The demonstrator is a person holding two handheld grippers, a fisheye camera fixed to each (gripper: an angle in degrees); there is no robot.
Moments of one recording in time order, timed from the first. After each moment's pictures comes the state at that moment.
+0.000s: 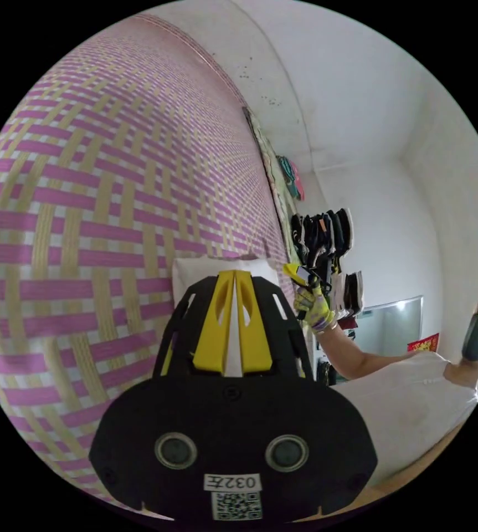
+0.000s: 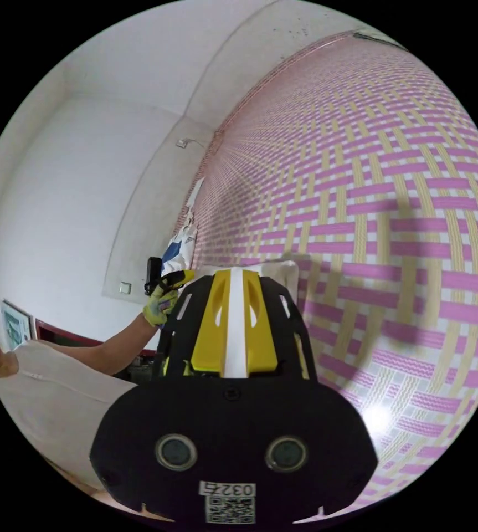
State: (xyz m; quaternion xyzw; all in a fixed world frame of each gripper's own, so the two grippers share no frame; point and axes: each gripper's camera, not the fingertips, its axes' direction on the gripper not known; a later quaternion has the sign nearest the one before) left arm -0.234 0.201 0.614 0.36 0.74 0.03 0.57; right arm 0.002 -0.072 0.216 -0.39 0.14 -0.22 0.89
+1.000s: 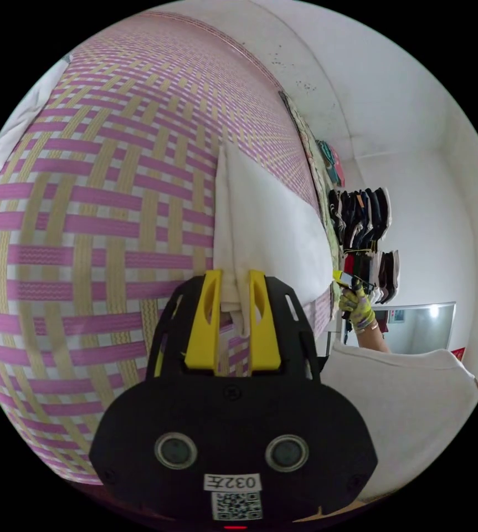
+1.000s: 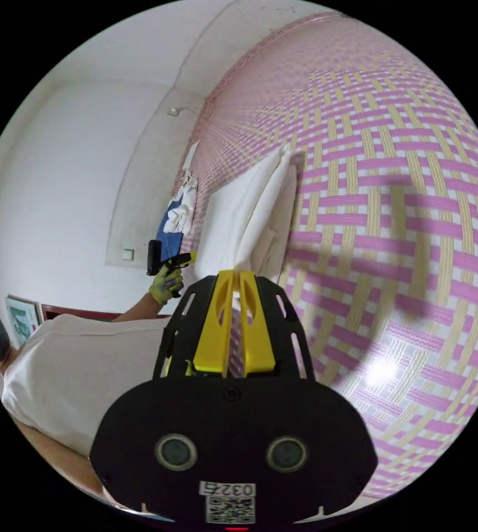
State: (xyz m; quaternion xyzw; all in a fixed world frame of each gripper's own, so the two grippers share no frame) left arm -0.131 0.350 0.625 0.30 0.69 -0.02 0.66; right arm 0.007 0.004 0.118 -0.45 0.17 -0.19 0.85
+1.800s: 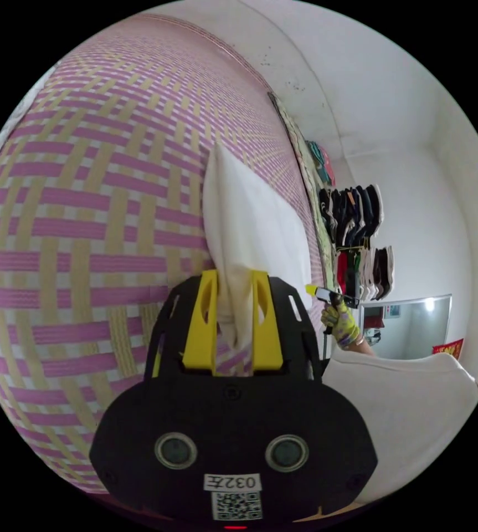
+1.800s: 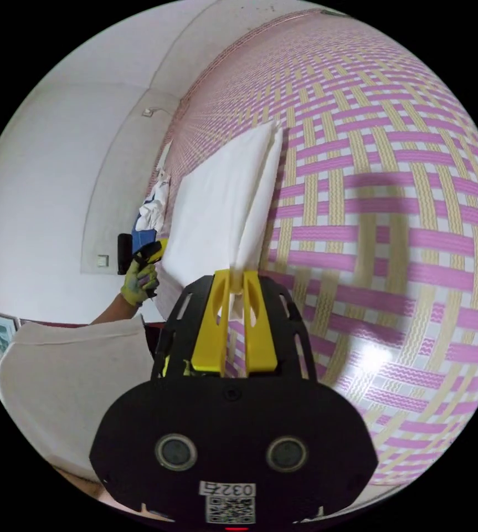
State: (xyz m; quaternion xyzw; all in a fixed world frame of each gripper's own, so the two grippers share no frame) left arm -0.119 0.388 0.583 0.32 0.70 -0.01 0.64; right arm 0.056 0.058 0.074 -0.43 0.23 -0.18 0.86
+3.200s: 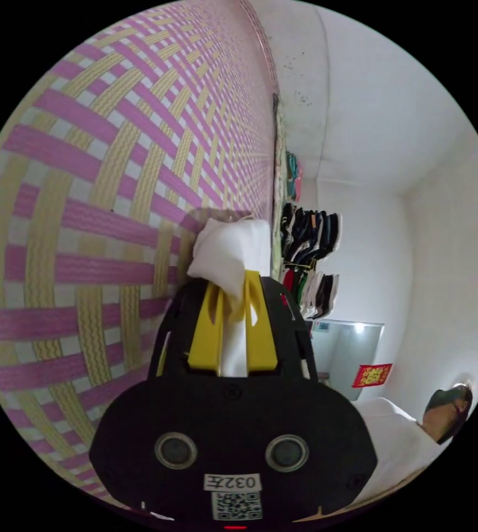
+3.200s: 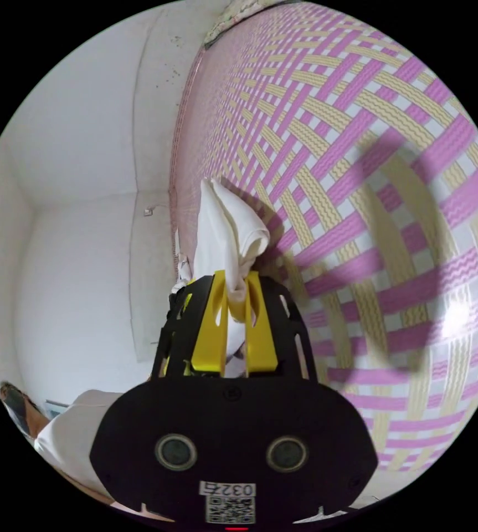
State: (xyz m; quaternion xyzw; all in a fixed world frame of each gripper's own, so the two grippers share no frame) left arm -0.156 0.393 0.419 0.24 0.83 0.00 0.51; right arm 0.161 0.079 -0.081 -0.25 0.17 0.02 0.95
